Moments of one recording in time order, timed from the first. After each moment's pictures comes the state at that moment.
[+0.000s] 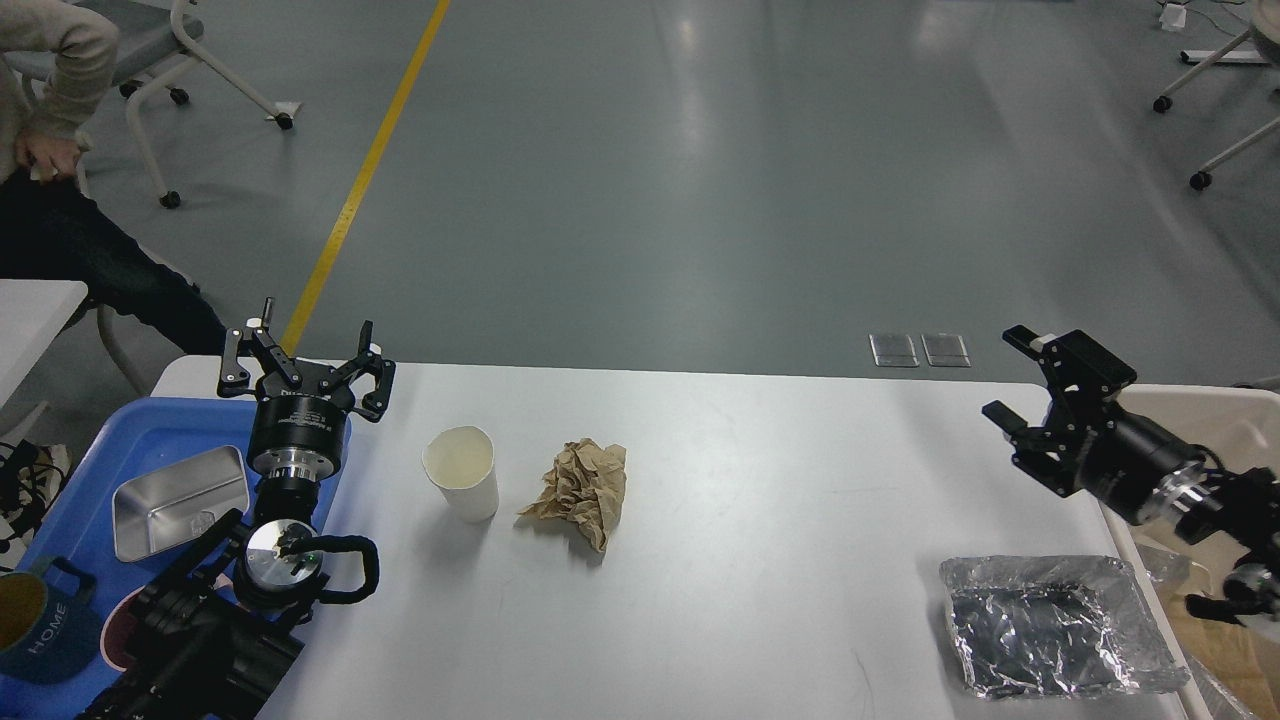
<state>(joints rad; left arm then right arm) -0.45 0.04 -1.14 -0.68 -0.02 -0.45 -0.47 0.18 -0.70 1.16 1.30 -0.73 0.36 0.21</state>
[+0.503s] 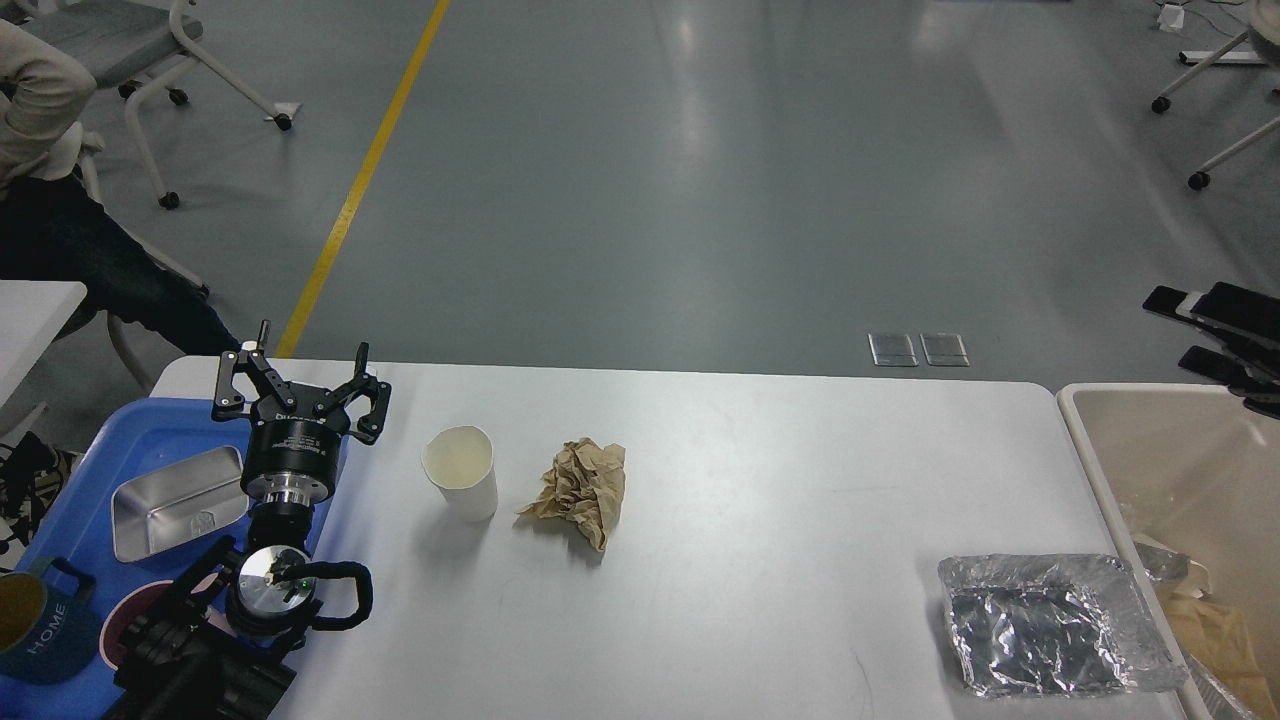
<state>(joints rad) -0.39 0.04 -1.16 -0.71 -0.01 -0.45 -0.47 0.16 -1.25 1.15 1.49 -0.91 0.40 0.23</state>
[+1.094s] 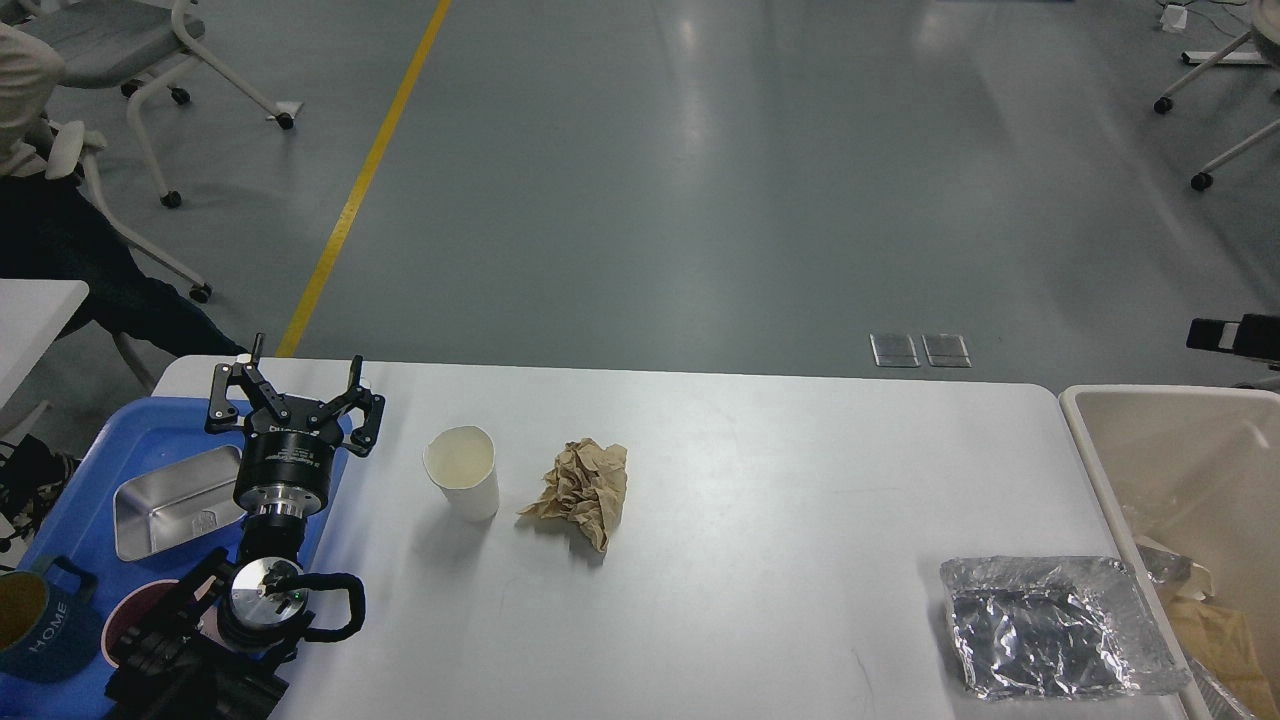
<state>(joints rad) -0.37 0.05 -1.16 -0.71 -0.01 -0.45 -0.47 0.17 -1.47 1.15 1.62 -1.15 0.51 0.22</state>
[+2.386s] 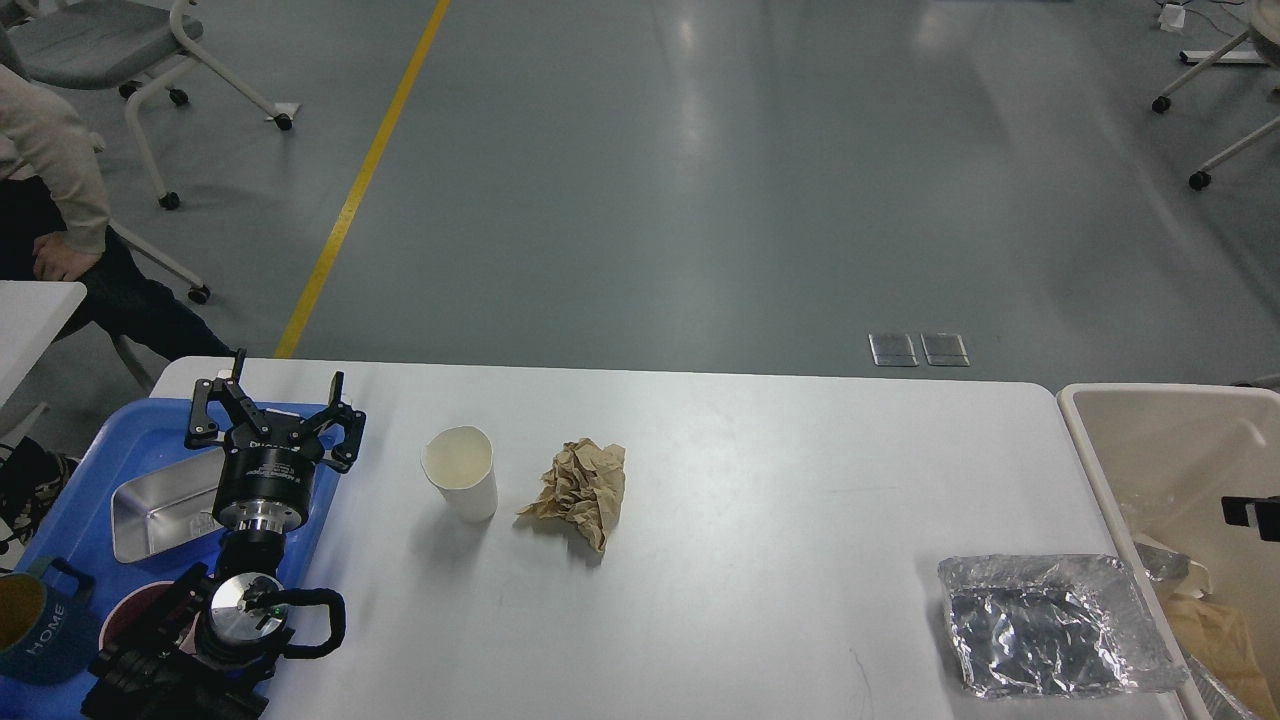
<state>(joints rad) -0.33 0.08 -1.16 -0.71 -0.01 -0.45 -0.48 0.15 -1.47 0.86 1.54 -1.54 0.44 0.35</state>
